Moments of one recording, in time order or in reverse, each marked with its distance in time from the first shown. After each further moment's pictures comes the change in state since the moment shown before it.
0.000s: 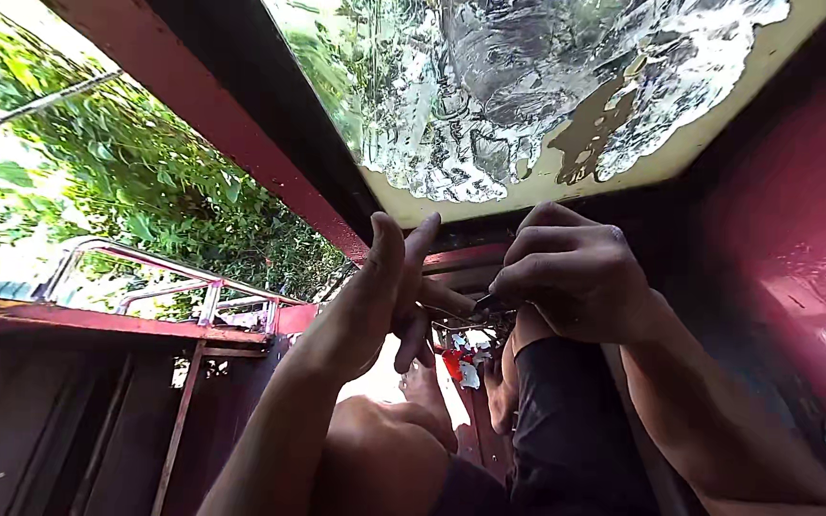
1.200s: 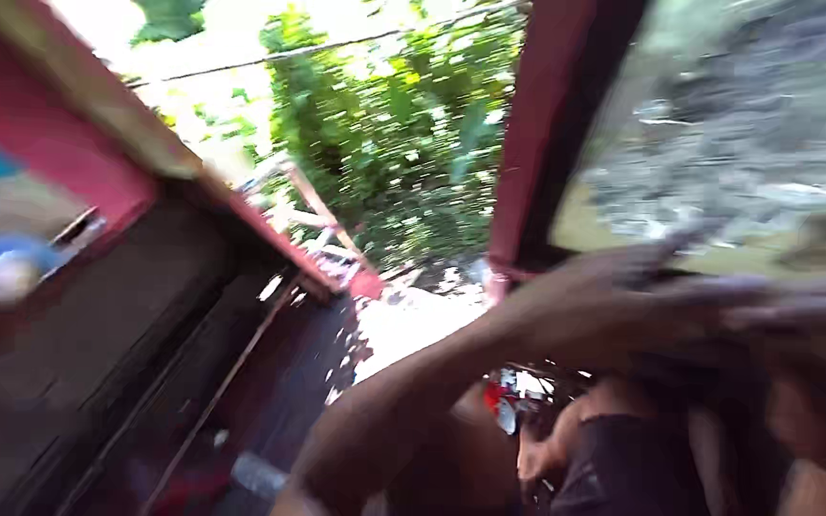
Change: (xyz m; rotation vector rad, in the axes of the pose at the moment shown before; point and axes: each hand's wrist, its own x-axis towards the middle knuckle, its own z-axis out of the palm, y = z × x) left_hand 0.009 0.033 0.034 0.235 0.109 0.221; right_hand -0.006 -0.017 -0.011 0.178 0.098 0.166
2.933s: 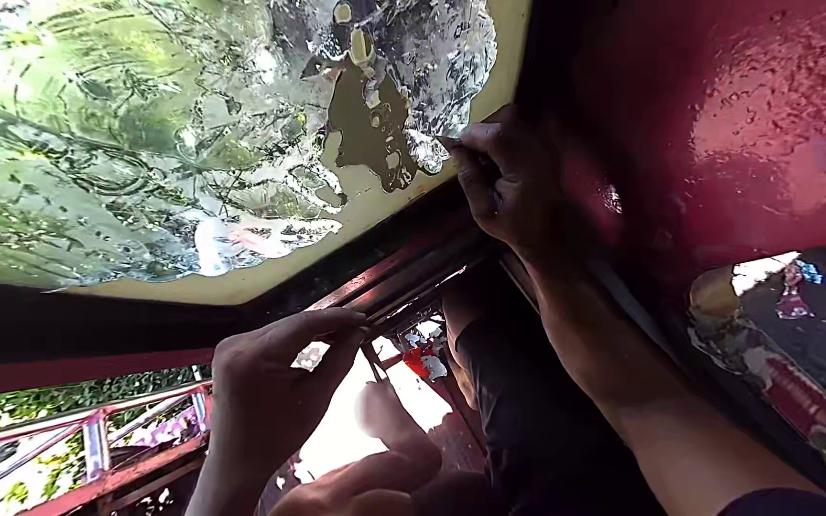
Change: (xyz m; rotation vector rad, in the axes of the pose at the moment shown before) left_hand 0.033 -0.104 -0.006 0.522 -0.007 0.324; right_hand -0.031 0.116 -0.049 -0.733 0.600 -0.031
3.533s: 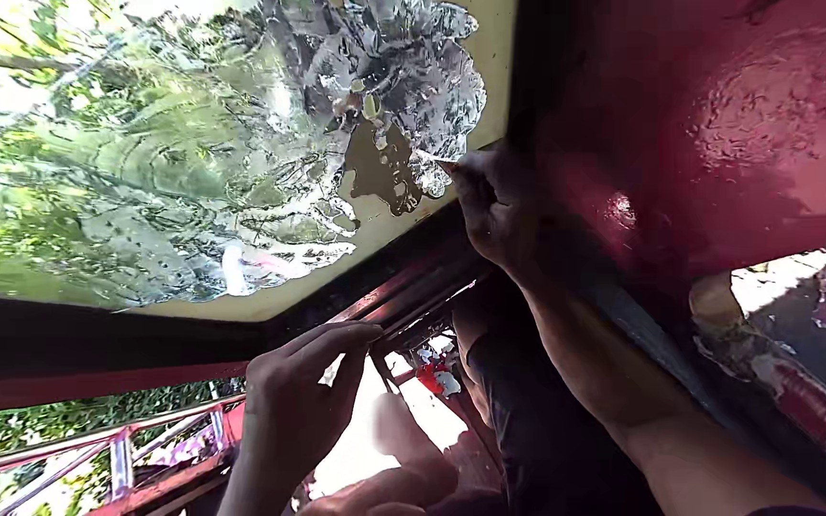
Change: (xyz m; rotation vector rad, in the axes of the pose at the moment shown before) left_hand 0.001 0.001 0.000 0.125 -0.040 0.043; right_hand -0.004 -0.013 0.010 -0.019 0.080 0.115
